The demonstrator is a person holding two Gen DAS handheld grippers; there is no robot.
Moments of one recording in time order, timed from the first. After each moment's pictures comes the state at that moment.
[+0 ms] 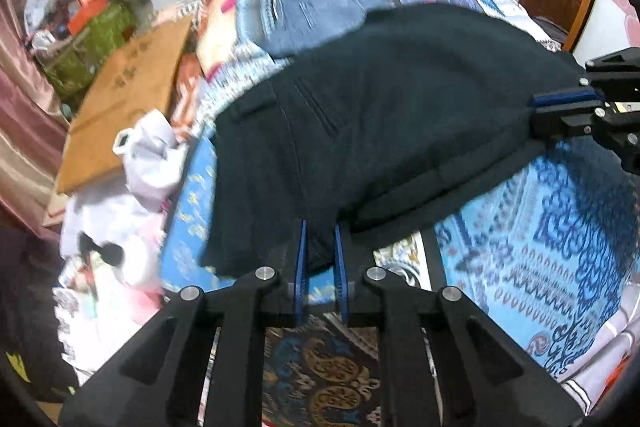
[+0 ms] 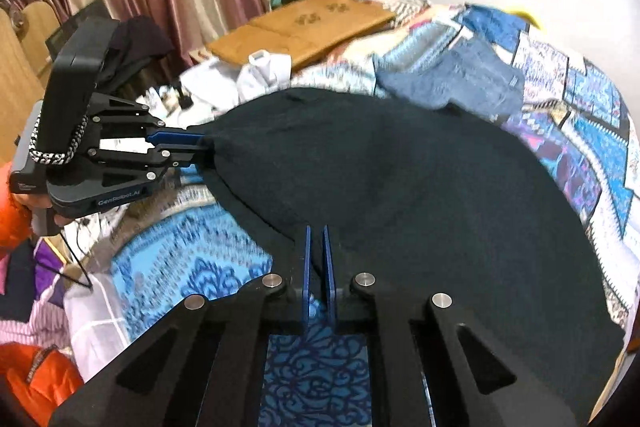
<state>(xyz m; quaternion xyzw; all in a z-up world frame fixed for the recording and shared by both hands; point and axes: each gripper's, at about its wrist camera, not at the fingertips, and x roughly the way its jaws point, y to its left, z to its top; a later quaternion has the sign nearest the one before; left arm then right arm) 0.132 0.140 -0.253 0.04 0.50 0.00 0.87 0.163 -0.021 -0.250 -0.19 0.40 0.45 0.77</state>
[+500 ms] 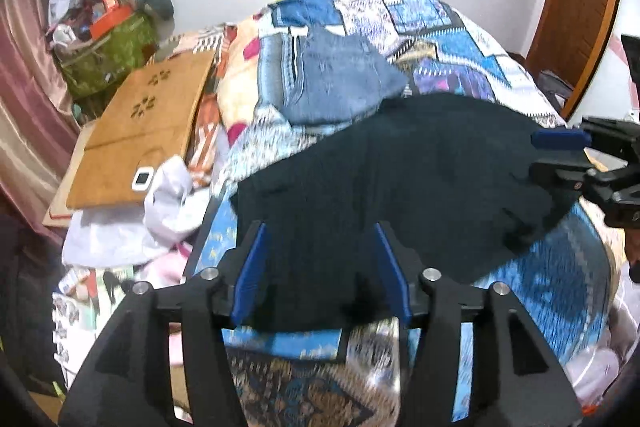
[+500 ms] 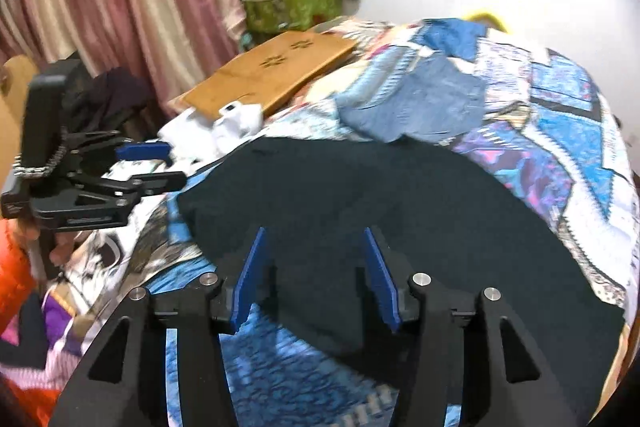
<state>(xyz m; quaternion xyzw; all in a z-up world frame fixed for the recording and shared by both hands) 0.158 0.149 -0.182 -0.01 0.43 0.02 0.90 0.192 -0.052 -0.208 -0.11 0.37 0.40 0.83</state>
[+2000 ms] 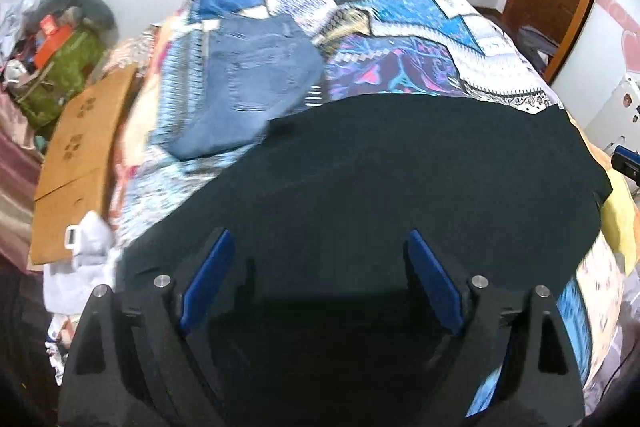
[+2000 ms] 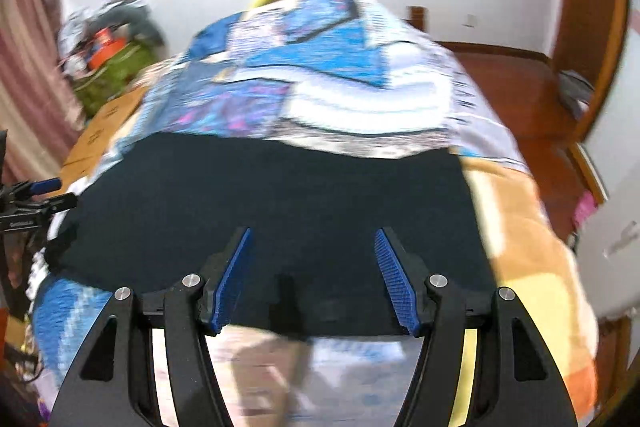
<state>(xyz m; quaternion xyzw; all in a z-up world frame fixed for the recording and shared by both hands) 0.287 0.028 -0.215 0.04 0.50 -0.04 0.86 0.234 -0.331 -0.240 0.05 0.42 0.13 0.90</state>
